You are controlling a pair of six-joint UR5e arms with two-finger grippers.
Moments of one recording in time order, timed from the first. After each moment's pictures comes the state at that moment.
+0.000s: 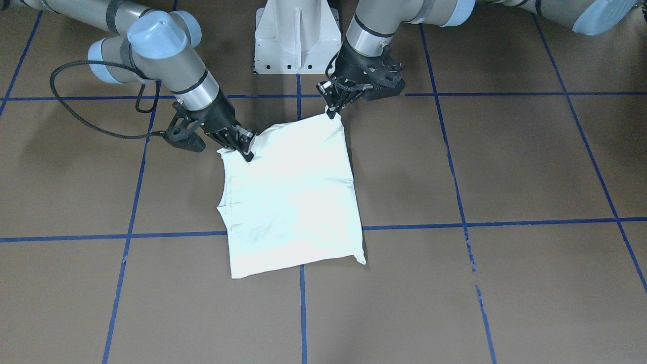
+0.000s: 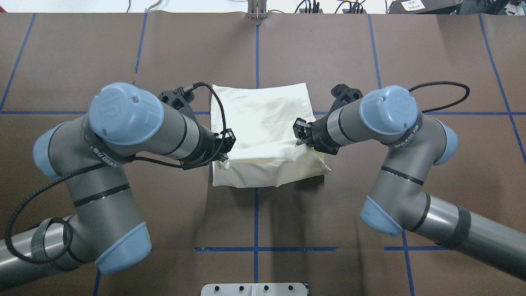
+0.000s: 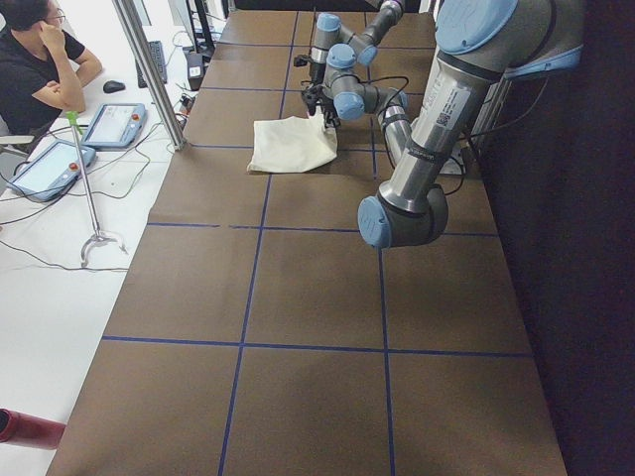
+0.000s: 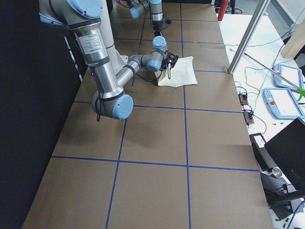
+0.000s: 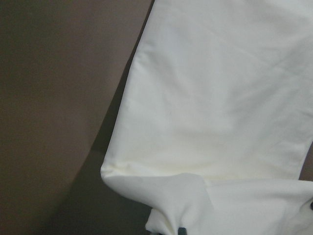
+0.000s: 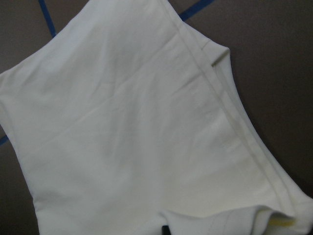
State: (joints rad) left arm -0.56 -2.18 -1.90 -1.72 -1.88 -1.74; right arm 0.63 -1.08 1.71 -1.12 1.94 1.75
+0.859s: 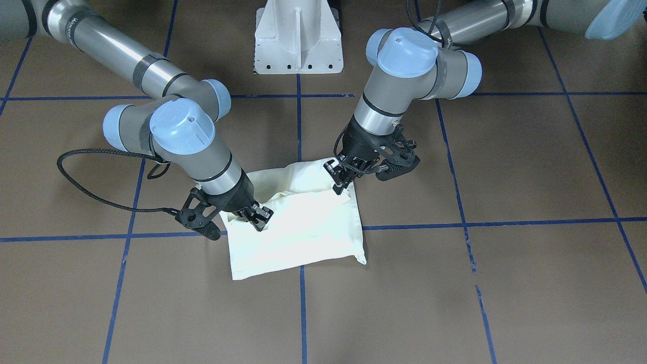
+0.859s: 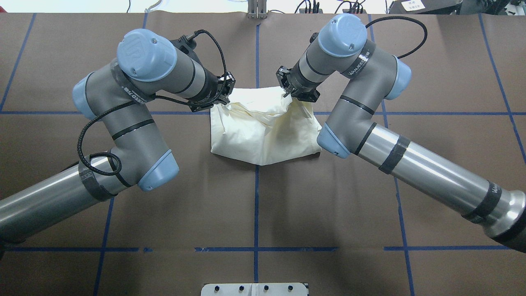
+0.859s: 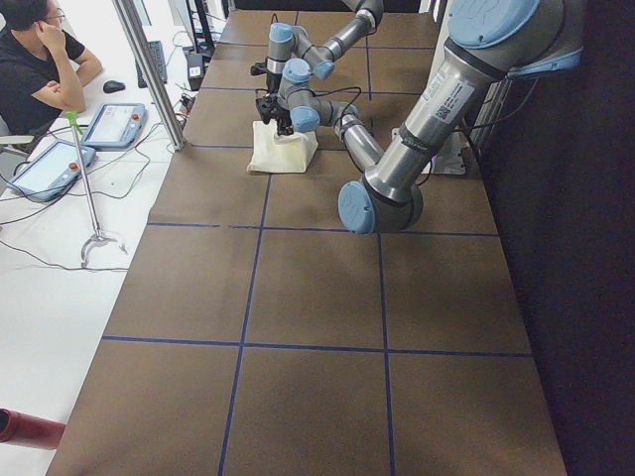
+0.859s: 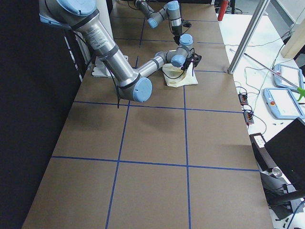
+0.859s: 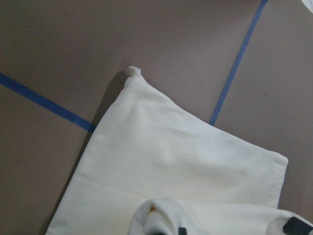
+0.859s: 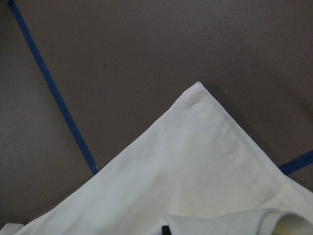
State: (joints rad) left arm -0.69 -2.29 -1.56 -1.96 -1.88 -1.72; right arm 0.75 -0.78 1.27 -1.11 2.01 1.70
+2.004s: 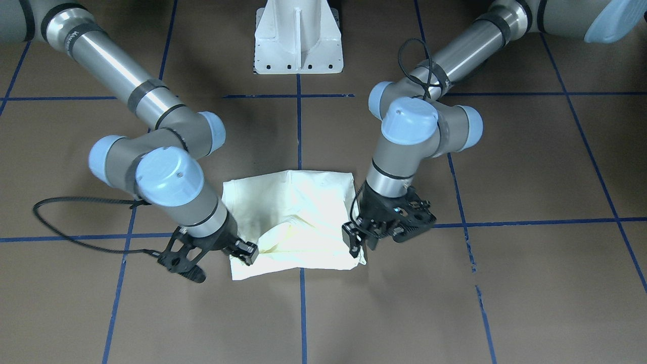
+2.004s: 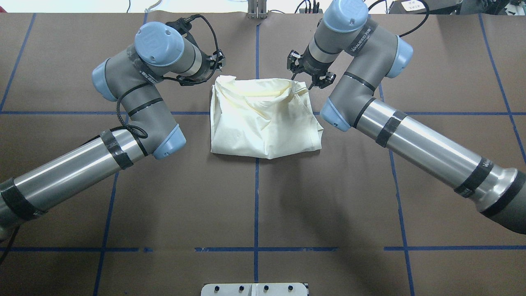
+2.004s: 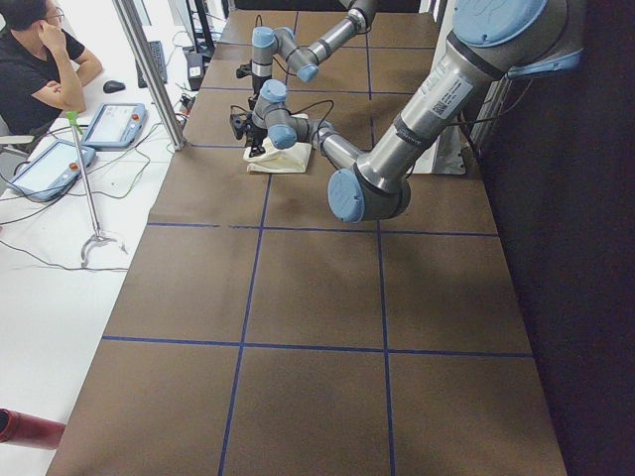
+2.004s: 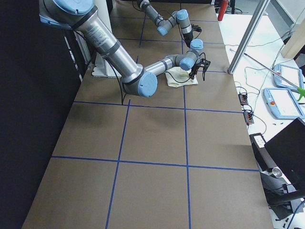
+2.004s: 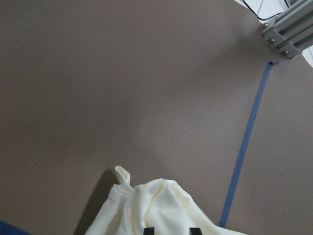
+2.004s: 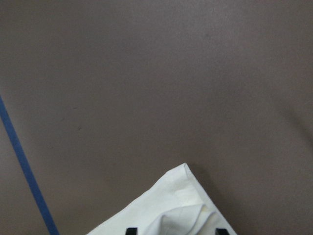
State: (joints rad) left arm -0.76 -2.37 -1.22 -2.13 -1.75 -1.58; right arm 0.83 -0.72 1.08 -1.11 2.09 1.52
